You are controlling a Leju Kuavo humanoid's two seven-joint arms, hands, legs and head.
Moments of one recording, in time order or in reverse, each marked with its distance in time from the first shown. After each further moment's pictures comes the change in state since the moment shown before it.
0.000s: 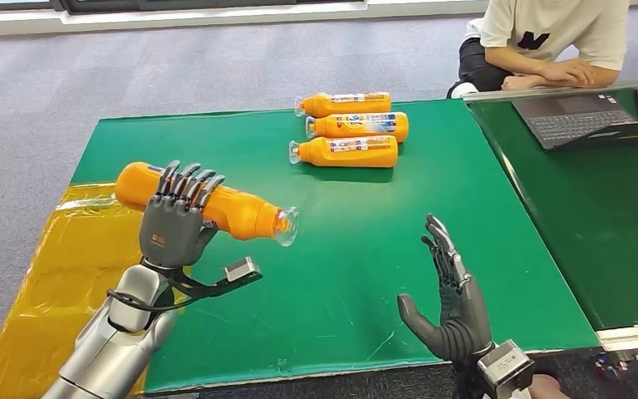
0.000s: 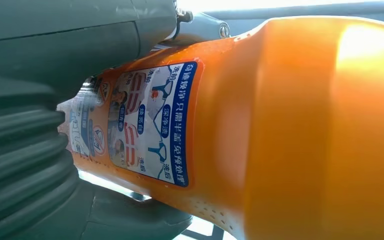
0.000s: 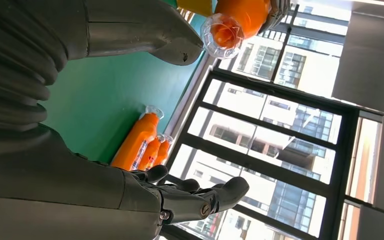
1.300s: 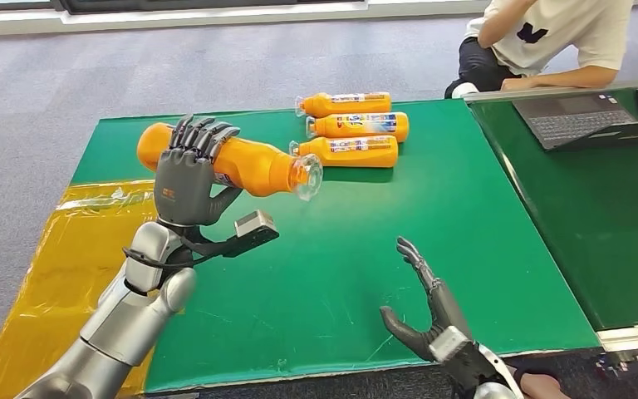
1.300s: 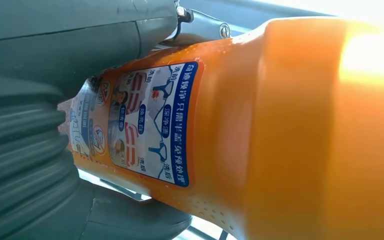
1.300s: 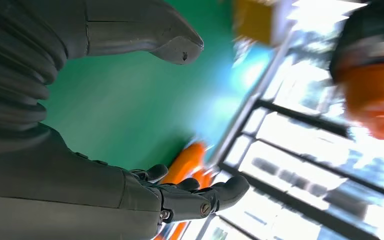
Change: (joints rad) left arm -0.162 -0.089 -0.066 0.015 0.211 -0.064 -0.055; right arm -0.043 -0.151 0.133 0.153 -0.009 -0.059 0.051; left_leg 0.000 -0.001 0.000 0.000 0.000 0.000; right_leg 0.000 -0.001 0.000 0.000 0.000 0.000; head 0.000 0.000
